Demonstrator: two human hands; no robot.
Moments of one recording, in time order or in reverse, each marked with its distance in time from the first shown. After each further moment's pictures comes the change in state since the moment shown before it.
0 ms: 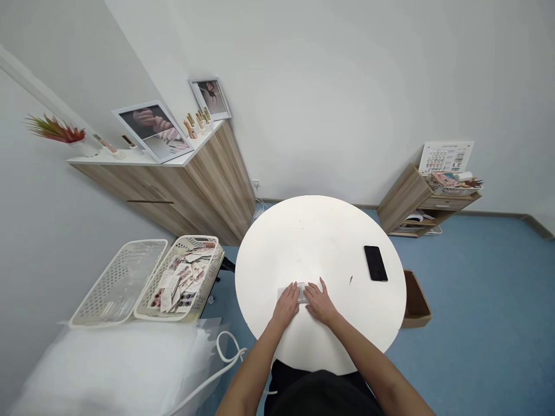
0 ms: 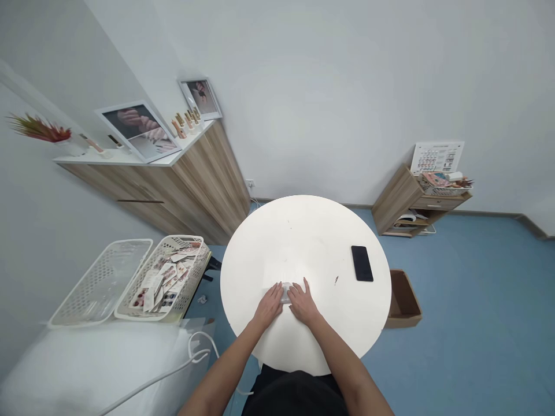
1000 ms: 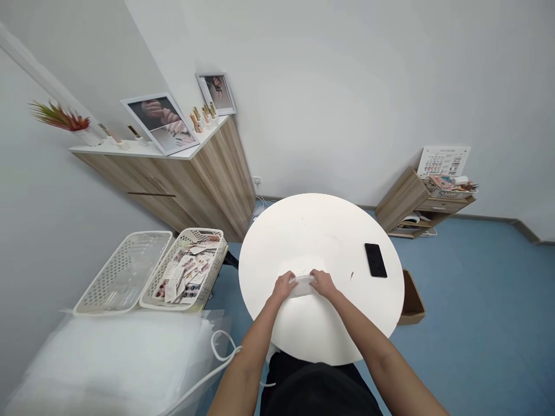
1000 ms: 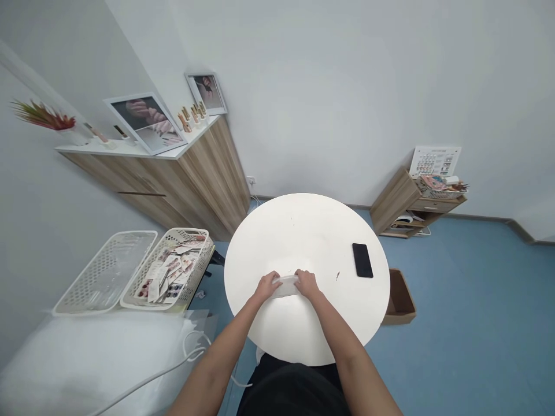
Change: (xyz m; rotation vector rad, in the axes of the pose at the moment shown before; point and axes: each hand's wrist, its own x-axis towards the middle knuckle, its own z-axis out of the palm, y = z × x) left_hand 0.029 -0.024 -0.045 -0.487 -0.021 -0.424; right_hand 0.046 0.025 -0.009 0.205 -0.213 0.470
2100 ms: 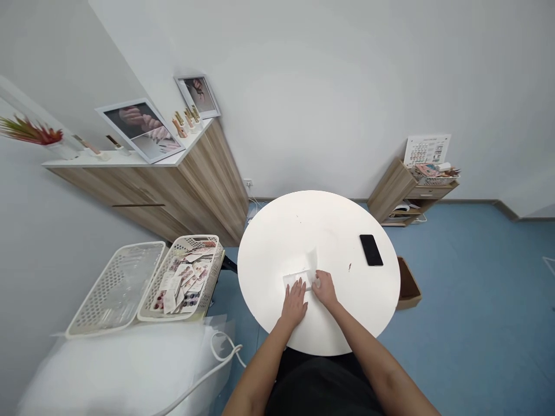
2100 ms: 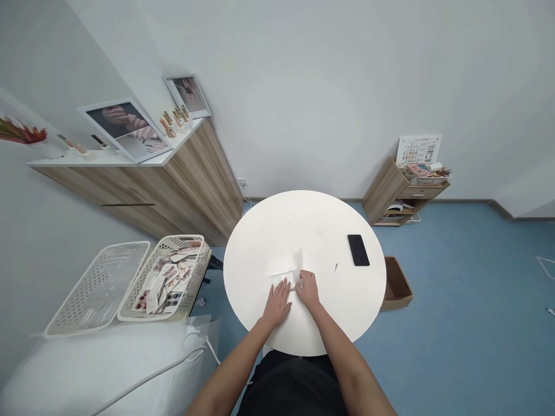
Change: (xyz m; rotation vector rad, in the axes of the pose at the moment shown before) left_hand -0.061 -0.010 0.058 0.505 0.014 0.400; right_hand -0.042 -0.015 0.033 0.295 0.435 0.106
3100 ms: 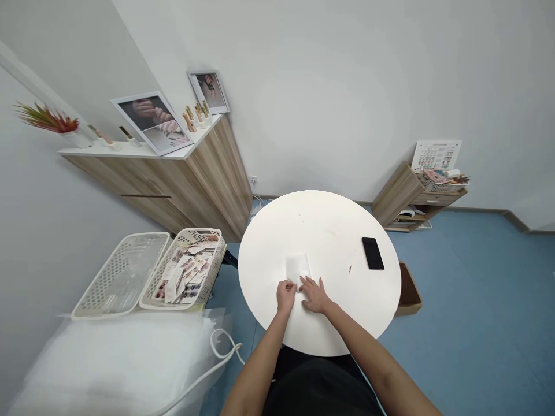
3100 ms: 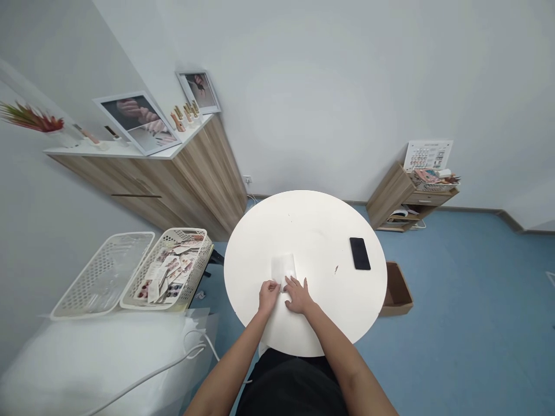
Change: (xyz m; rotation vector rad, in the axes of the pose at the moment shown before) left_hand 0.020 -0.005 -0.010 -0.856 0.345 -0.724; right_hand -0.011 -0.017 -0.004 -0.189 -0.593 -0.274
